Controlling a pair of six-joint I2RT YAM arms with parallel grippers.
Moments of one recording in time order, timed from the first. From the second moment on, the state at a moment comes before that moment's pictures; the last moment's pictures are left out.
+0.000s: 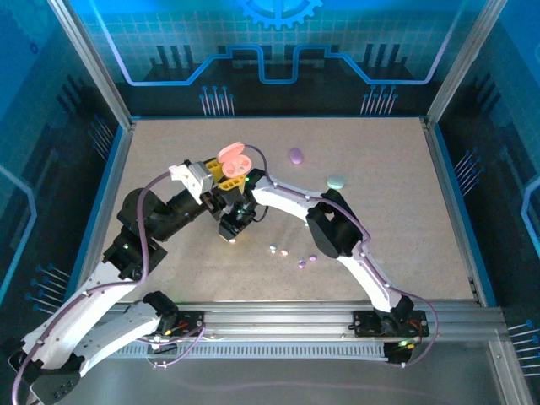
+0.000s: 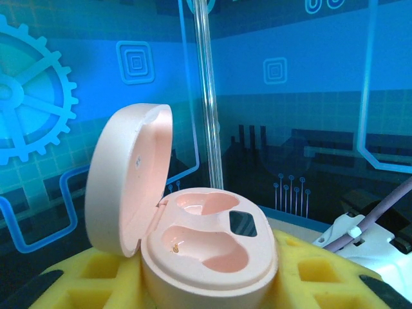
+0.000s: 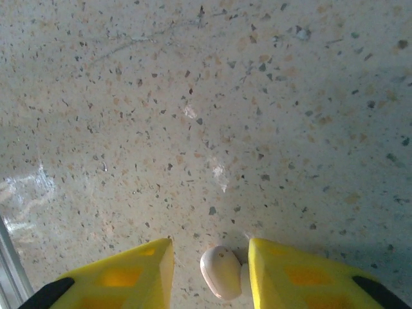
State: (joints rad) left arm -0.59 0.77 0.86 0.09 0.24 0.05; right arm 0.87 2.43 2.07 -0.99 -0.47 -0.04
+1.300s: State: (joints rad) left arm -0.59 0.79 0.86 0.08 0.24 0.04; right arm 0.96 2.49 2.18 -1.12 -0.28 -0.15
